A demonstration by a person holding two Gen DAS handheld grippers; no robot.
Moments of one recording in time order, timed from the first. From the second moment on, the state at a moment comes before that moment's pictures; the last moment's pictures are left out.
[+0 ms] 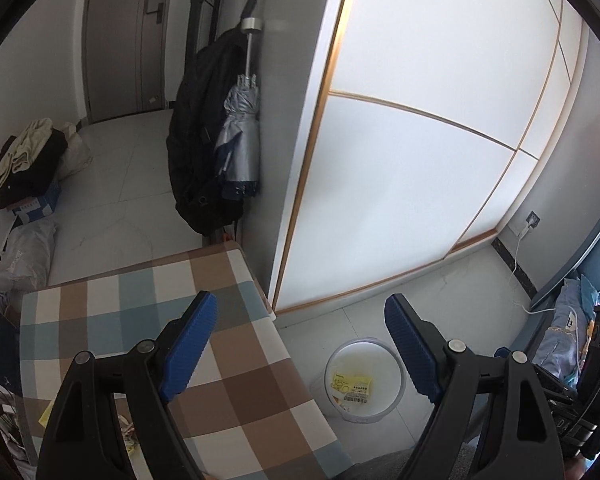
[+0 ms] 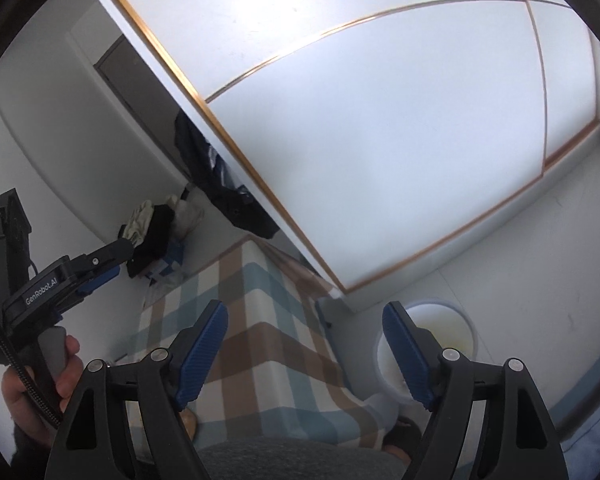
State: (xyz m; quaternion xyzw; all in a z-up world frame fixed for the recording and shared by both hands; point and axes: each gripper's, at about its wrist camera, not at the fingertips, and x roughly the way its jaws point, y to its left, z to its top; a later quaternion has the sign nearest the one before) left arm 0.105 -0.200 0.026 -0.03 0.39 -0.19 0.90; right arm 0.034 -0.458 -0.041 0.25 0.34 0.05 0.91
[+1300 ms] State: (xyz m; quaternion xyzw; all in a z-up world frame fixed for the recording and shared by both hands) left arm 0.079 0.089 -0.020 -0.16 0.38 -0.03 0.91; right arm 0.074 -0.149 -0.068 0.05 0.42 0.24 0.87
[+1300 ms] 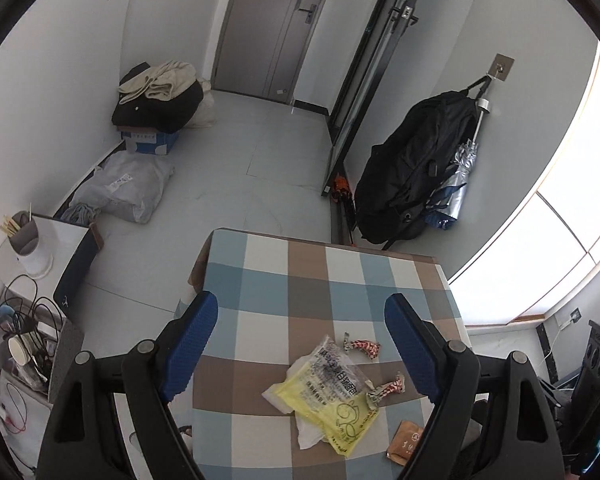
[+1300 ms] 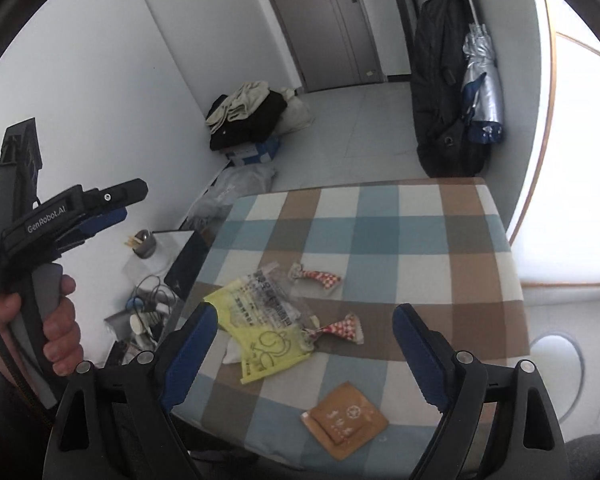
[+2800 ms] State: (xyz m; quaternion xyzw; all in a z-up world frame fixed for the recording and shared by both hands) left arm 0.087 0.144 -0.057 -0.24 0.43 -0.01 0.87; right arm 0.141 -0.054 -0.170 -0.04 0.54 0.32 0.78
